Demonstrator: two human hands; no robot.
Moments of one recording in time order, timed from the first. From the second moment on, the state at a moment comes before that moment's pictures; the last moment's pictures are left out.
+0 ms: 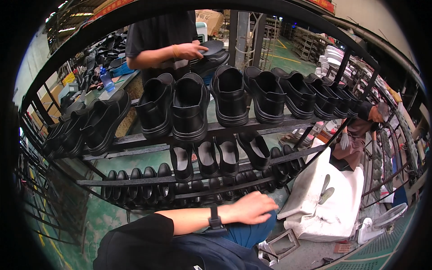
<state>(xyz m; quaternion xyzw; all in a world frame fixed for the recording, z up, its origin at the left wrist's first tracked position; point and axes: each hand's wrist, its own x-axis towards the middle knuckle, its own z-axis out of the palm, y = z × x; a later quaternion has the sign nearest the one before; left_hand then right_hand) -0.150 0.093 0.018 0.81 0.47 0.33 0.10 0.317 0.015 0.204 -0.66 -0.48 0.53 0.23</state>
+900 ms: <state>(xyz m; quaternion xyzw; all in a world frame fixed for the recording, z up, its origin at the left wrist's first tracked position) -0.001 0.076 0.016 0.90 0.38 0.21 0.08 0.753 -0.201 0.158 -0.97 -0.09 -0.10 0.21</state>
